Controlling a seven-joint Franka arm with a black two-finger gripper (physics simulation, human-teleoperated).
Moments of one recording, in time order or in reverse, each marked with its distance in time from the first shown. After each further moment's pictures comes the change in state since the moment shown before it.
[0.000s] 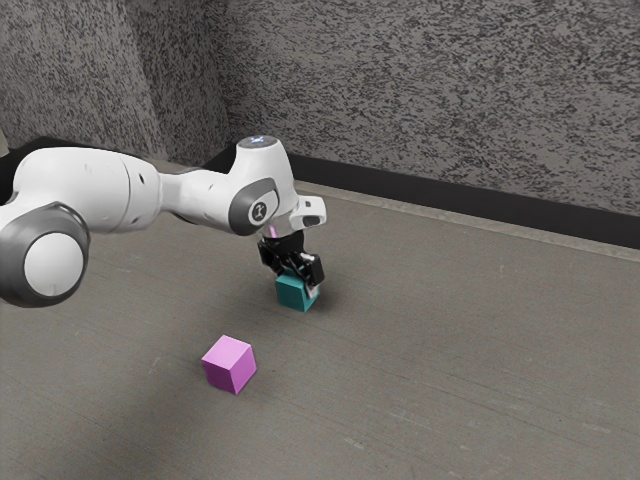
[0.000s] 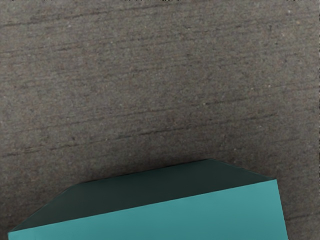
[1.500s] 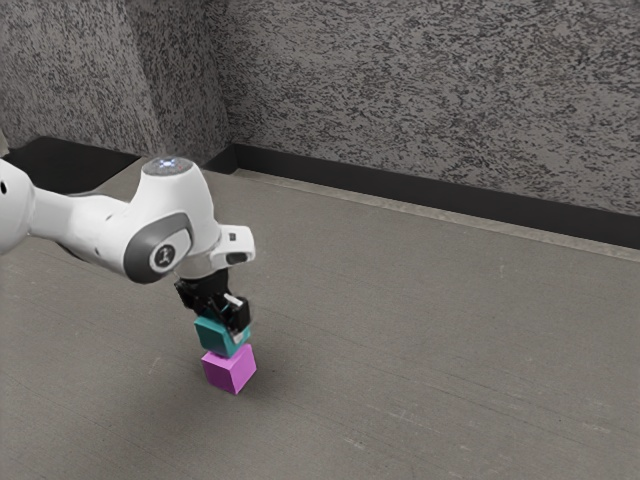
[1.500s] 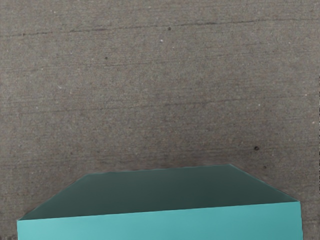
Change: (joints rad) arm 0.005 -0.740 0.027 -0.905 -0.098 0.196 -0.085
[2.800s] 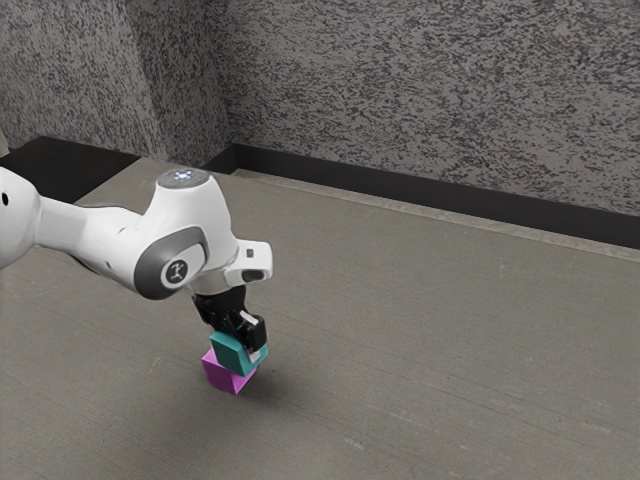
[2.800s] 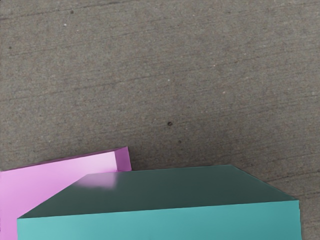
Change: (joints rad) arm -0.046 -0.026 -0.047 -0.037 -0.041 0.006 0.042
